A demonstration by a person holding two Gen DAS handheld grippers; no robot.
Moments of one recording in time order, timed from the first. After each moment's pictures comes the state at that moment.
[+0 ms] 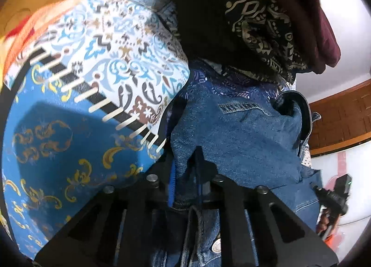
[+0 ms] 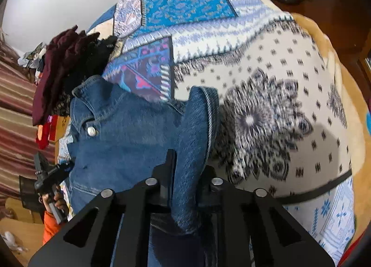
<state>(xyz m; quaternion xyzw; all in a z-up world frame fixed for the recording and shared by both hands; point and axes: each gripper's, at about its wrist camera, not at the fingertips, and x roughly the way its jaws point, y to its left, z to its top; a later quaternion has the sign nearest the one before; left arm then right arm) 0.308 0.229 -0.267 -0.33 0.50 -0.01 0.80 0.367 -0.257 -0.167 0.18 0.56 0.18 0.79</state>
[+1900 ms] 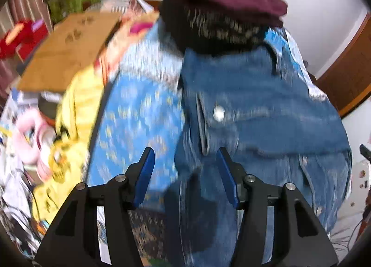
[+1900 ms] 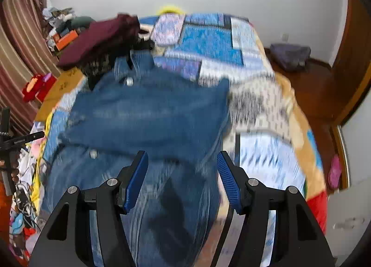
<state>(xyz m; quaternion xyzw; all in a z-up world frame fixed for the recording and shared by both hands) 0.165 0.188 -0.182 -0.15 0.50 0.05 0.85 0.226 -0.229 -0.101 -0.01 0.46 0.17 0.87</state>
